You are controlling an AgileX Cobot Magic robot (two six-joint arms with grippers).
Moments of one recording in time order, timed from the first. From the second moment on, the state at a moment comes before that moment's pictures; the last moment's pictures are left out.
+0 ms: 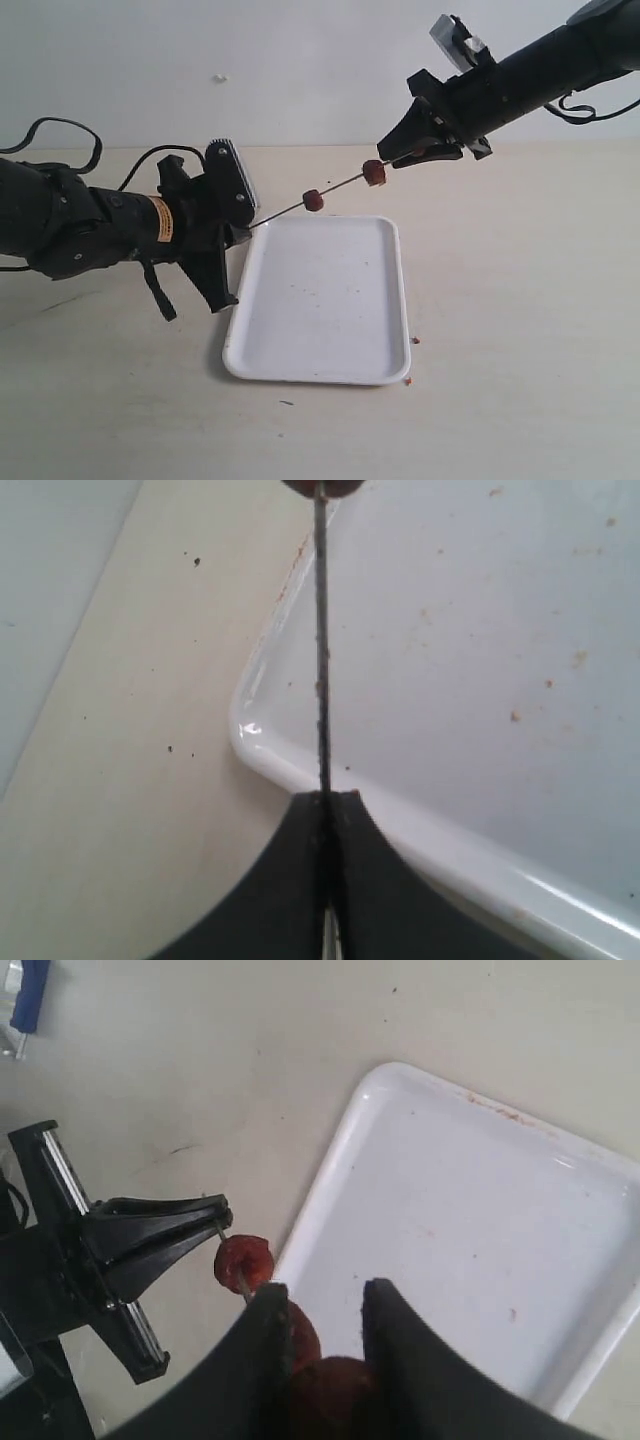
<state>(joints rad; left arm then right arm) -0.48 1.92 -0.96 0.56 -0.21 0.25 -0.08 2.22 -1.77 1.01 1.22 -0.66</state>
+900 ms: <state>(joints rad) -0.50 1.92 -1.01 0.58 -0.12 0.04 -0.08 2.22 -1.78 1.07 1.20 -0.66</state>
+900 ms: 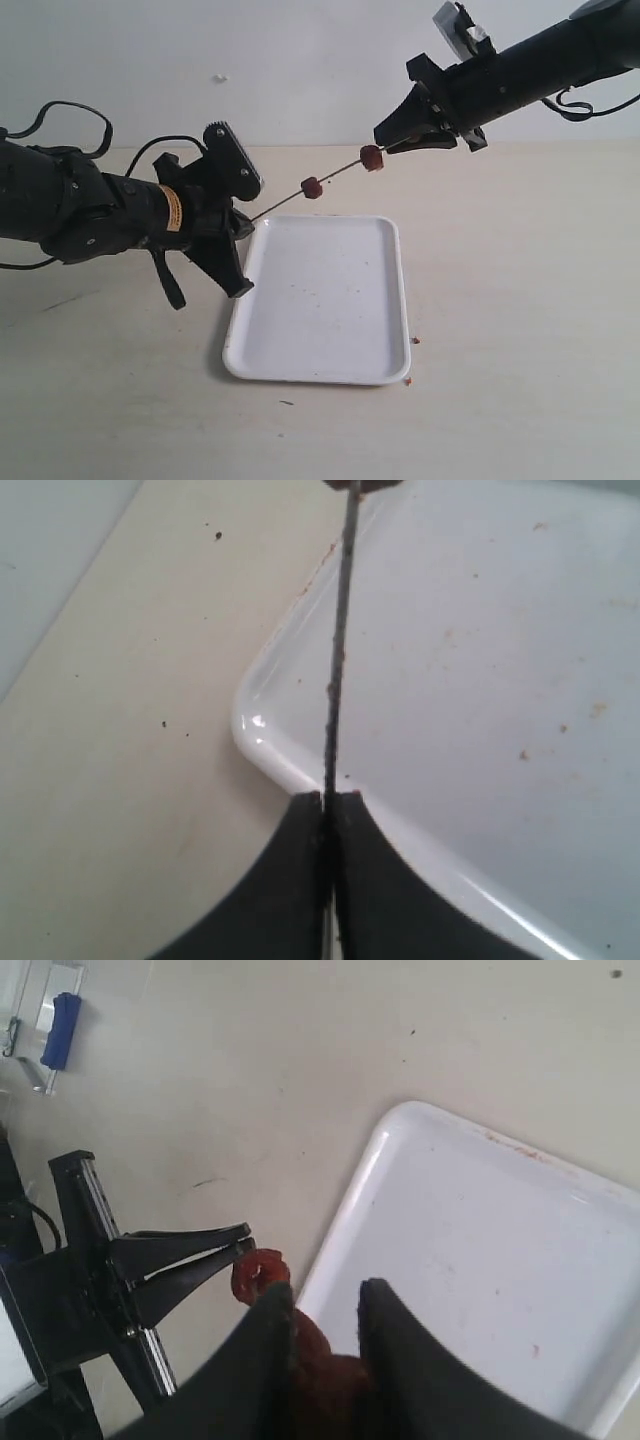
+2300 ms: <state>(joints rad) -0.56 1.92 -1.03 0.55 -0.13 -0.17 -0.08 2.22 -1.78 1.13 1.21 -0.66</state>
